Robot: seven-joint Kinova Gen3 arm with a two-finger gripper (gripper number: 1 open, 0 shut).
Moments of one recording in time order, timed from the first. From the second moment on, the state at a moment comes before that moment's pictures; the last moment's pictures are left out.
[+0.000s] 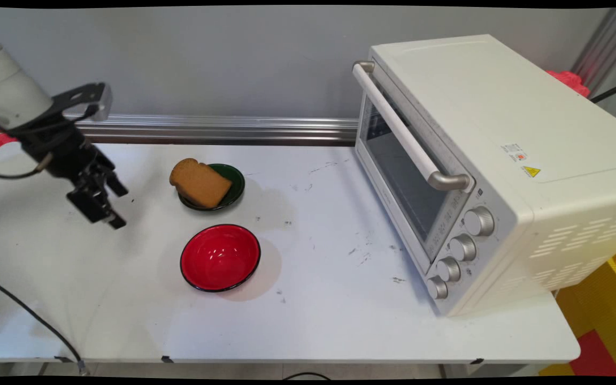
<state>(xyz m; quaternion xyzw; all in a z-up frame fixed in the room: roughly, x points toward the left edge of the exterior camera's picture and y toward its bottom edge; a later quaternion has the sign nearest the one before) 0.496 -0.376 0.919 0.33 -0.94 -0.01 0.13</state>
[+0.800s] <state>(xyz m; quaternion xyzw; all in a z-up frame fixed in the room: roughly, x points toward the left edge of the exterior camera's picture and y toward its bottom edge) 0.341 -0.457 0.996 0.33 -0.91 0.03 0.23</state>
